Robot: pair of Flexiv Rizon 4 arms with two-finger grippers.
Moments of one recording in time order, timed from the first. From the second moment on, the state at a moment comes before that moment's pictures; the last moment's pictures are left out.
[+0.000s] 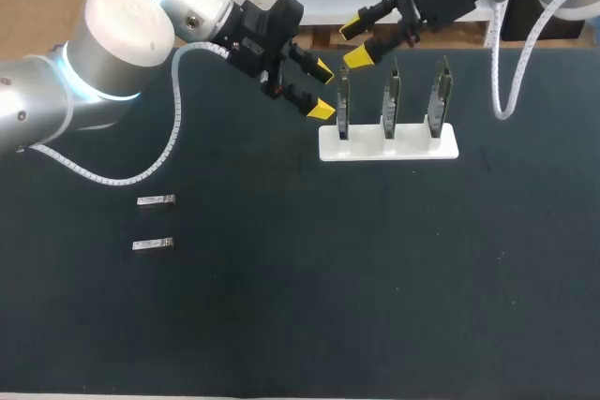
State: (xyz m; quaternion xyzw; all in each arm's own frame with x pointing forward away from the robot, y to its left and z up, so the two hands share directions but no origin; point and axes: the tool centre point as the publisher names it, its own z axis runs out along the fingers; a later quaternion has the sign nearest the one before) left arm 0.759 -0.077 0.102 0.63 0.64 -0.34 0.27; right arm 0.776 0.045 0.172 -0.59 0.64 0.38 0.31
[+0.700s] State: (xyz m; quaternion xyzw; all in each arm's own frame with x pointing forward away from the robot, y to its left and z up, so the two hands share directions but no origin) left arm 0.759 -0.077 0.102 0.63 0.64 -0.34 0.27; right arm 0.776 0.054 0.156 -0.60 0.65 0.36 0.29
